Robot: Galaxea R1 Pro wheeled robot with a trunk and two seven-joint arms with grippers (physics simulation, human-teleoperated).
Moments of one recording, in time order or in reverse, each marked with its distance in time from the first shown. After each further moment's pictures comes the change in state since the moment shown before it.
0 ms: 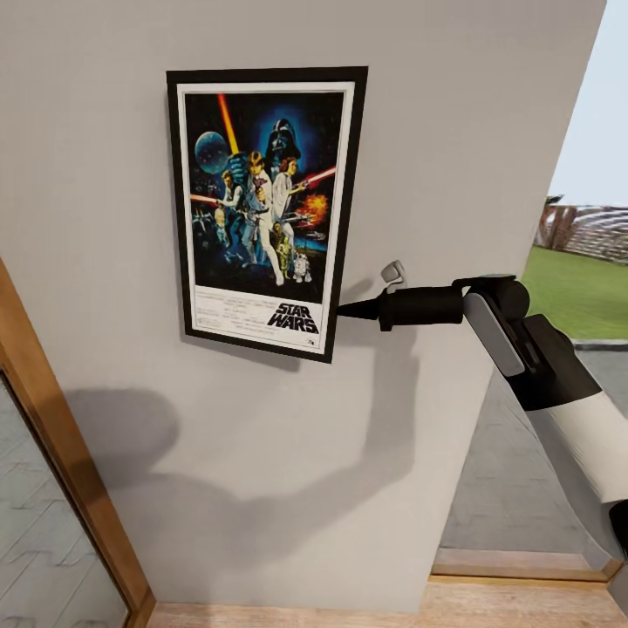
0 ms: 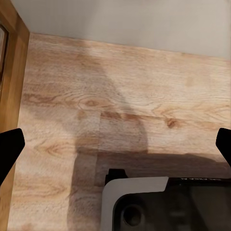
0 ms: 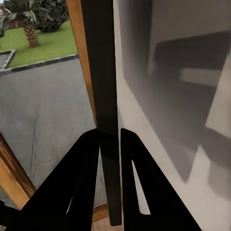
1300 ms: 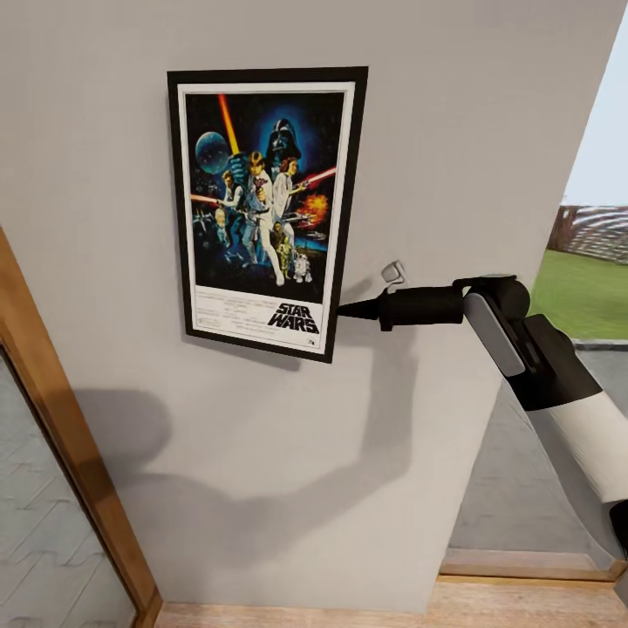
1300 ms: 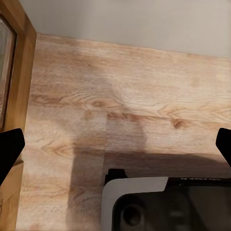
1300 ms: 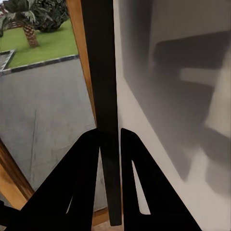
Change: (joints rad) left arm 0.000 0.000 0.000 0.000 0.000 0.000 -0.002; right arm 0.000 -0.001 0.000 0.000 0.000 0.000 0.000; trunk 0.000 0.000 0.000
